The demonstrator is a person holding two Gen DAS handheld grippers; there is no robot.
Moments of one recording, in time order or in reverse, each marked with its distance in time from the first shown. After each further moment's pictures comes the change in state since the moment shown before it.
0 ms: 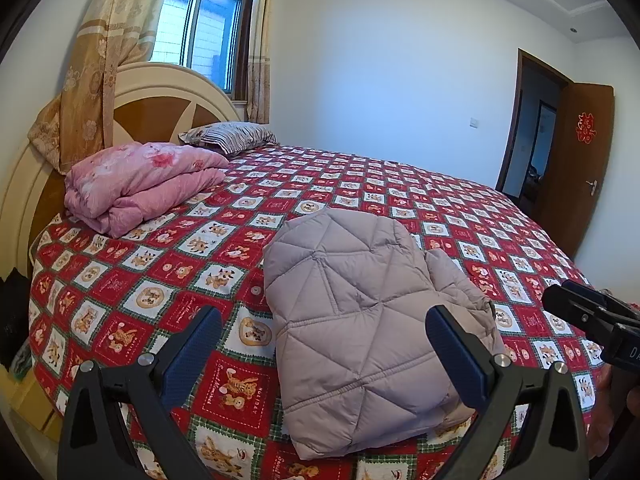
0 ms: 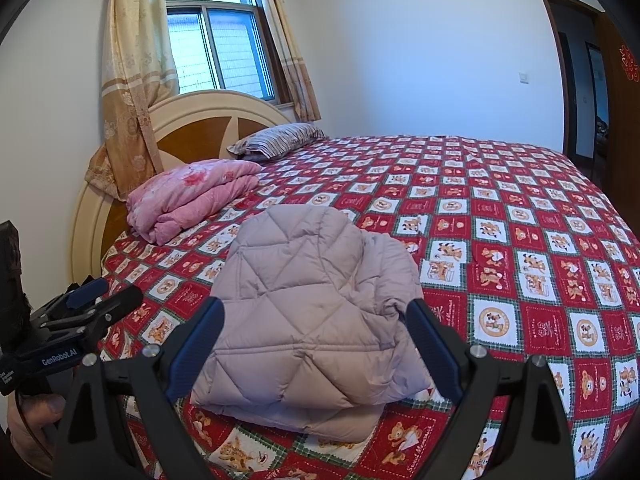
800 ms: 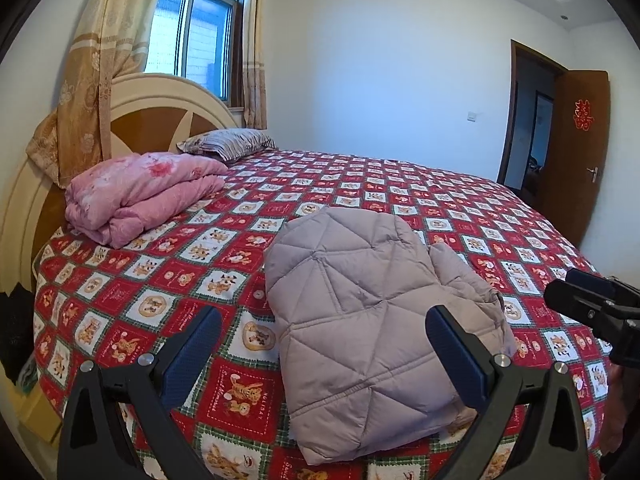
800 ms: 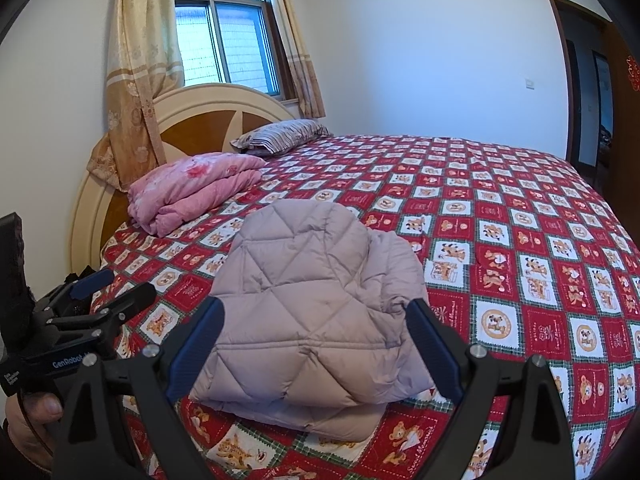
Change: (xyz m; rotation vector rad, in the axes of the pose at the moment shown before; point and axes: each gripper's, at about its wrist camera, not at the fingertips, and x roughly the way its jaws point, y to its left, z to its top) left arm 0.006 -0.007 -0.005 0.053 -0.016 0.017; right arm 0.003 0.008 -0.003 -0.029 0.013 0.000
